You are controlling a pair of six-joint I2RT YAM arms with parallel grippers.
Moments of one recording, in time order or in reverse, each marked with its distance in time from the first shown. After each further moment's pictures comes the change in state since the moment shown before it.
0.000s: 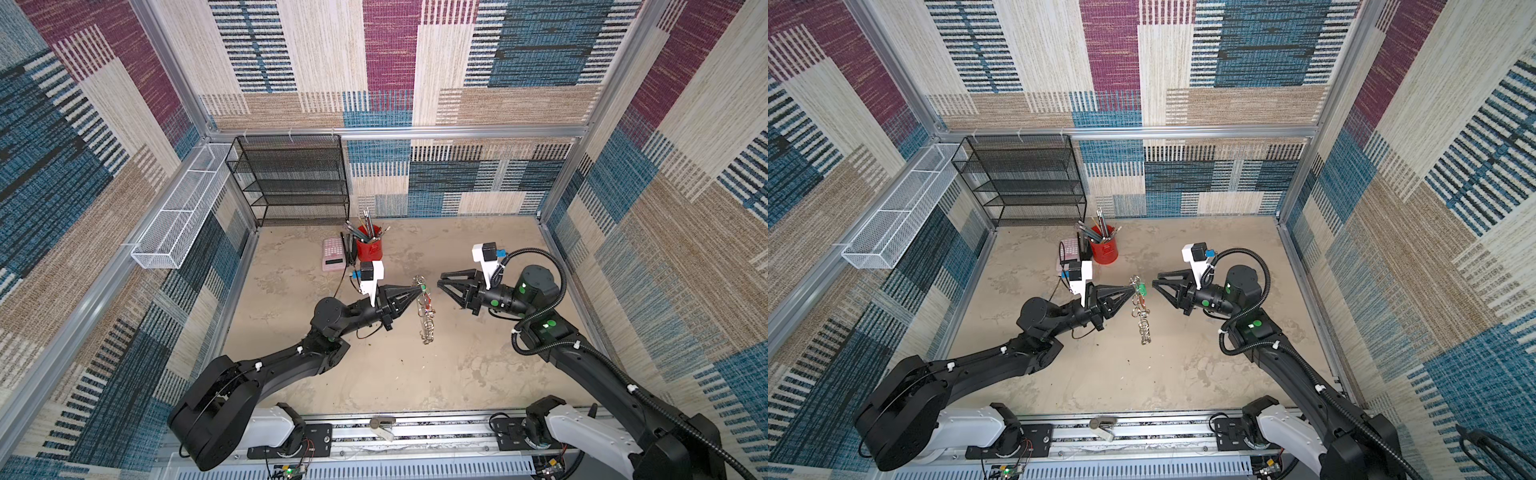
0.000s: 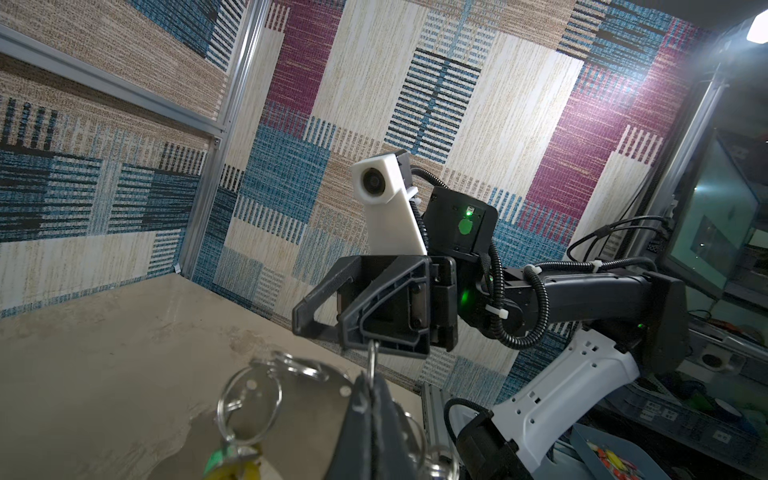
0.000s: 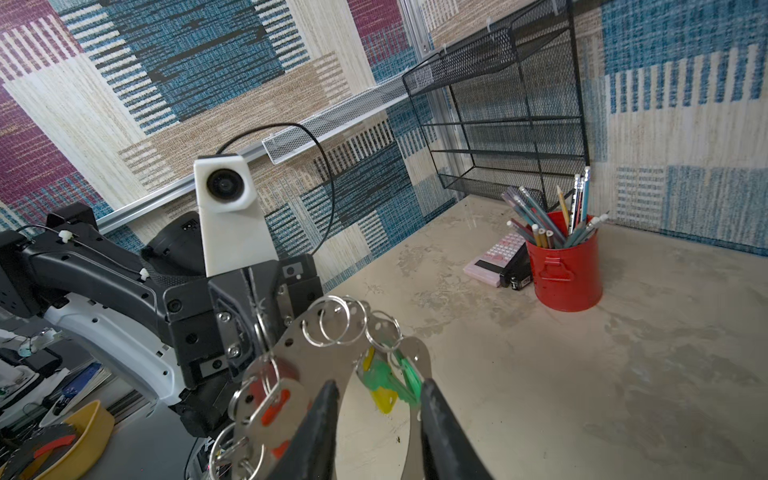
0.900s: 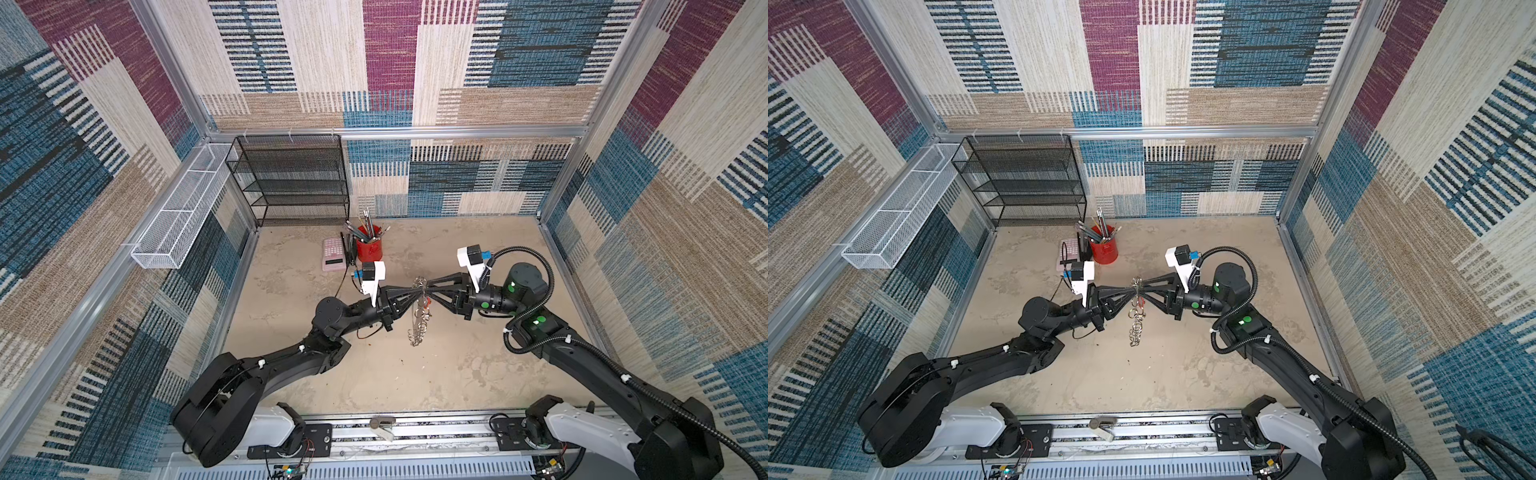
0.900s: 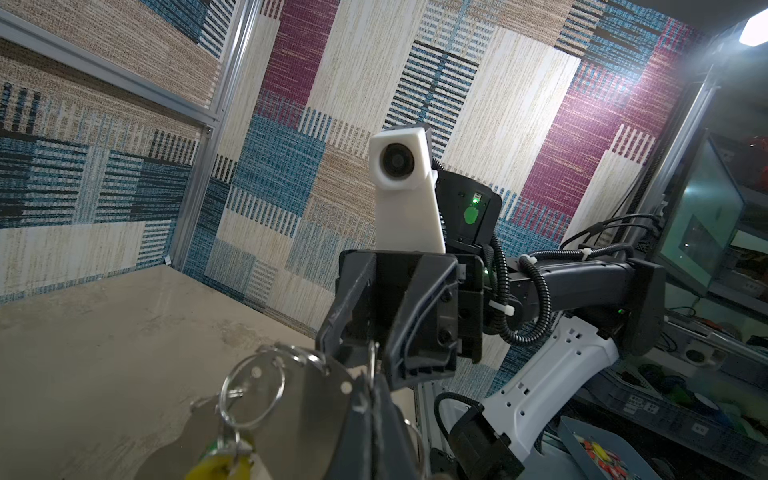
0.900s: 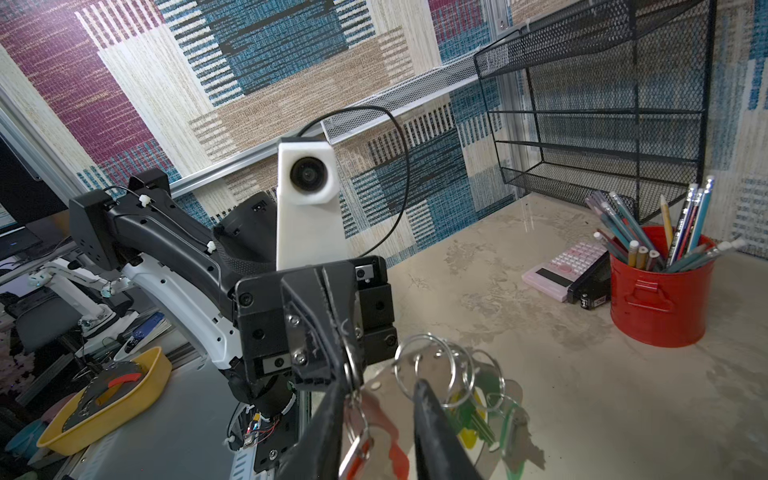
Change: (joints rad) left arm -0.001 0.020 0.000 0.015 0.023 -0.019; right arm 0.094 0.076 0.022 0.048 -0.080 -0.018
